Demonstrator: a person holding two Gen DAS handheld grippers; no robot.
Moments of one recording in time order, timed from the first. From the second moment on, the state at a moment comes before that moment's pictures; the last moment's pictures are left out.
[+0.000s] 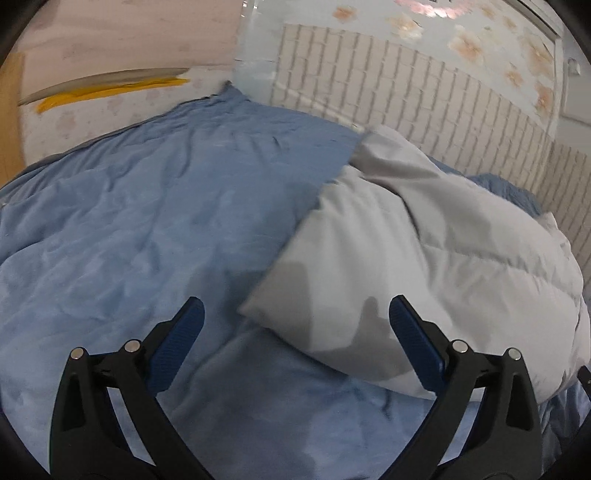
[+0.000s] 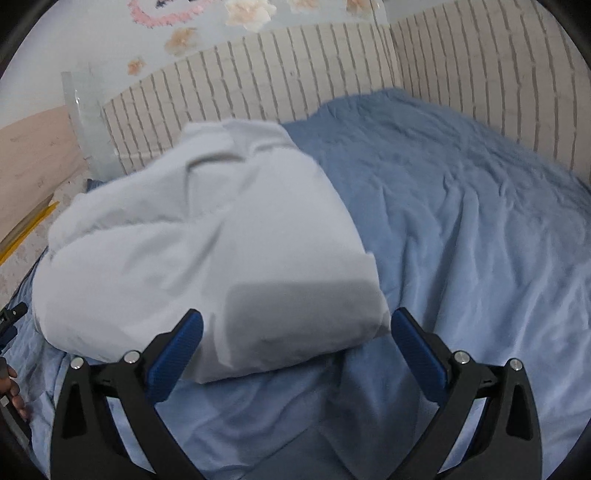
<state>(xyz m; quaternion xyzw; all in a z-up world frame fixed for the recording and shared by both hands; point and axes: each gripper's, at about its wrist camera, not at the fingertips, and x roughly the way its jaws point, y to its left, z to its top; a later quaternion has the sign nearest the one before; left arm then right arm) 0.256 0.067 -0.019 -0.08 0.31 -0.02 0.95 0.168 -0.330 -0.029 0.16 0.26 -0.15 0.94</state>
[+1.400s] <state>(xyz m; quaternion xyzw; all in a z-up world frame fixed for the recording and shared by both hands) 0.295 0.034 -0.047 -0.06 0.32 -0.01 0.95 0.193 -0.355 -0.034 0.17 0.25 -0.14 0.94</state>
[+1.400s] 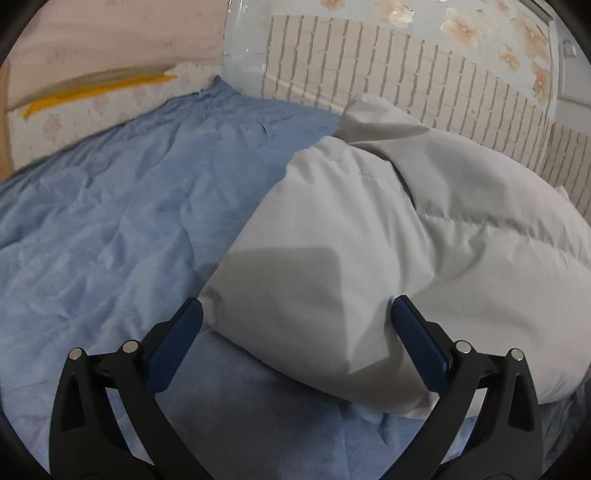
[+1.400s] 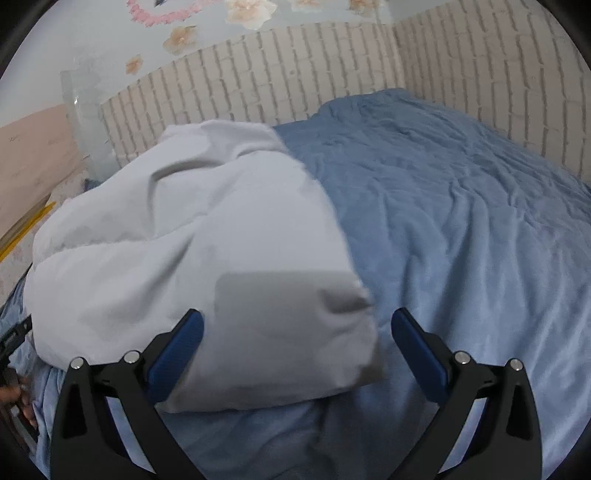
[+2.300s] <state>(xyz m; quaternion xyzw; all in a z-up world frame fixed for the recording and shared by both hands) 0.262 0.030 -0.009 -0.06 0.32 -0.12 0.94 0.195 -0.342 -0.023 0.22 0.21 -0.03 0.95</state>
